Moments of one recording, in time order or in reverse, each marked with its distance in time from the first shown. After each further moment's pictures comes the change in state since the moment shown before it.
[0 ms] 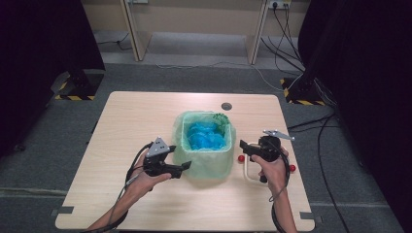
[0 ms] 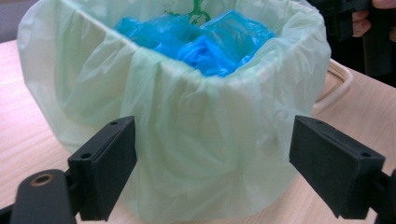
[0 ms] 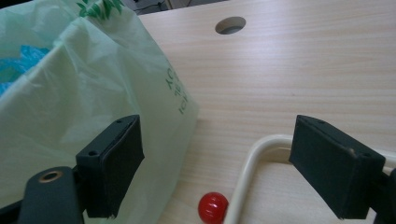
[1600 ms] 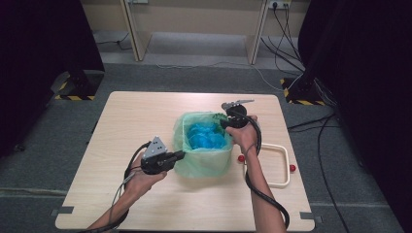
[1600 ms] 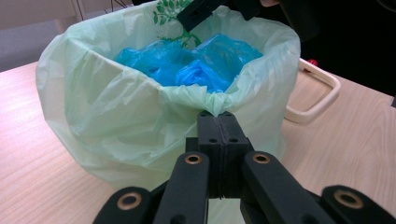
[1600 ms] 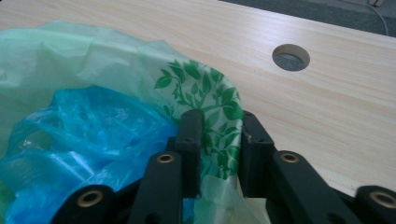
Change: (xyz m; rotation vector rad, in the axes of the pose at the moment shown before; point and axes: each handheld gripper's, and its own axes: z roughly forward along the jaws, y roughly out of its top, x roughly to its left) left arm -0.003 0.006 -0.014 -0.057 -0.015 0.041; right arm 0.078 0.082 0.063 0.200 -0.017 -0.258
